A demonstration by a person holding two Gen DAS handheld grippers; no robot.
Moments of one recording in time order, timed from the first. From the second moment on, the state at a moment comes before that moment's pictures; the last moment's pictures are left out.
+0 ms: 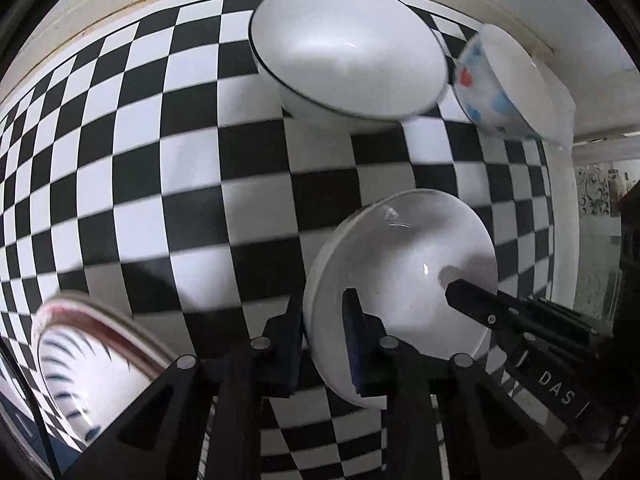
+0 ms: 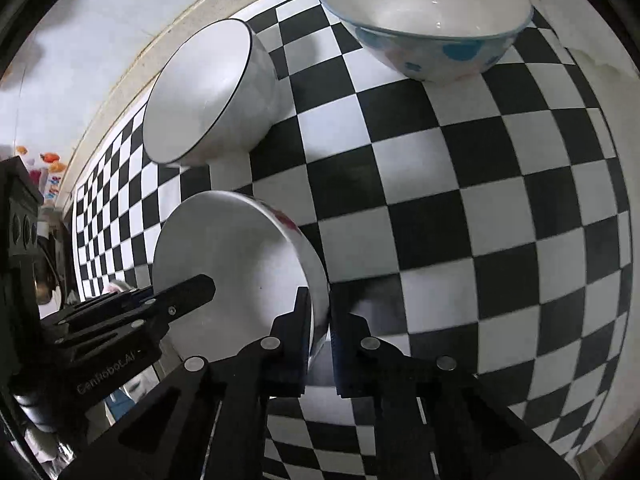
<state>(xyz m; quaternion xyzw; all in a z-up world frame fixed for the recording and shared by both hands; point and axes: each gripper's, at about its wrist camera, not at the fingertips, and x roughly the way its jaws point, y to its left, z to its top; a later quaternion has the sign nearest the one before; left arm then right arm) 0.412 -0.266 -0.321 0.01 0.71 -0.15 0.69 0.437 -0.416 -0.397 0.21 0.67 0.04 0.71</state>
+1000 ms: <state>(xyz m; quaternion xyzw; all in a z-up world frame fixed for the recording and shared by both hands) 0.334 -0.297 -0.340 0.04 0.73 -0.16 0.66 0.357 -0.421 -0.394 0.20 0.70 0.06 0.68</state>
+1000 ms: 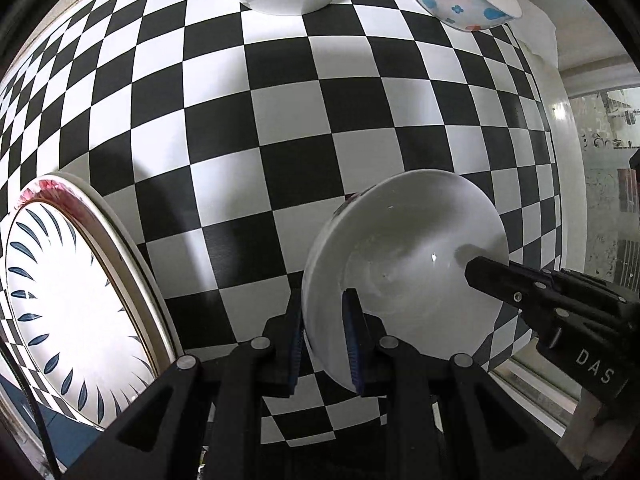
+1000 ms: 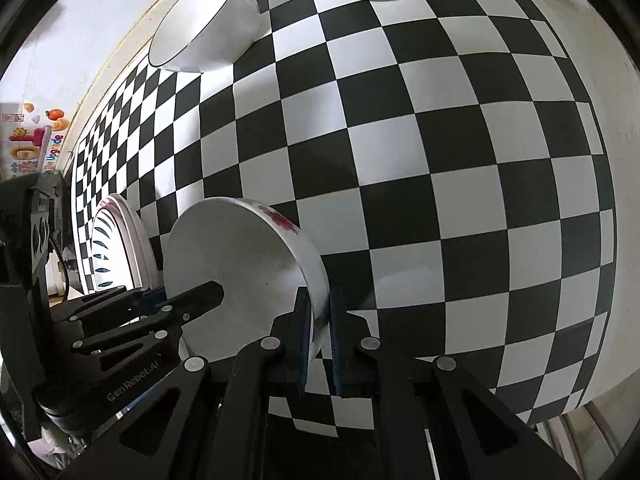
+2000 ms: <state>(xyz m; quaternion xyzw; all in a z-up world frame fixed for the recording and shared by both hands) 0.558 -0.262 -0.317 -0.05 0.71 -0.14 0.69 0.602 -0.419 -0.367 0.20 0.67 0.08 0.71</state>
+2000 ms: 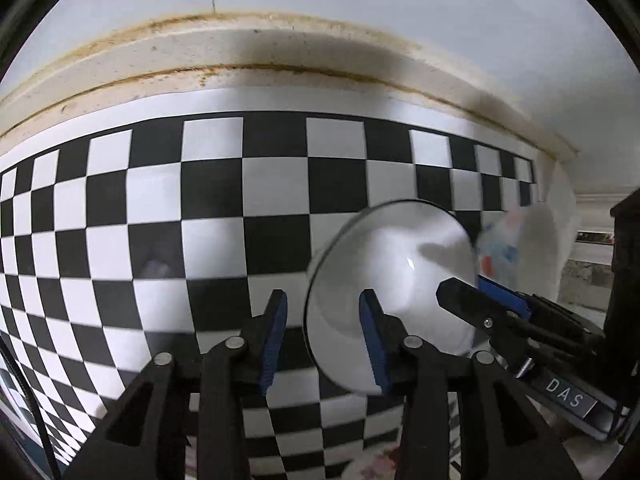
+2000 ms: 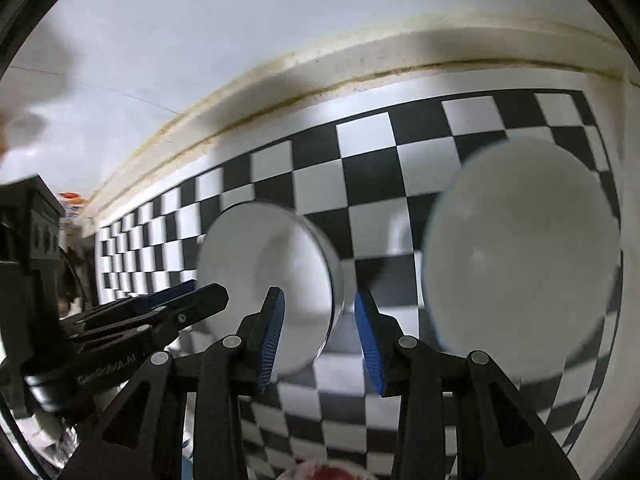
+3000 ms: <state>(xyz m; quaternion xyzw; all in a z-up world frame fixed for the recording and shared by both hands) 0.421 -0.278 -0.218 0.02 0.65 -0.19 0.74 0.469 -0.419 -0.271 0.18 0.63 0.06 0.75</state>
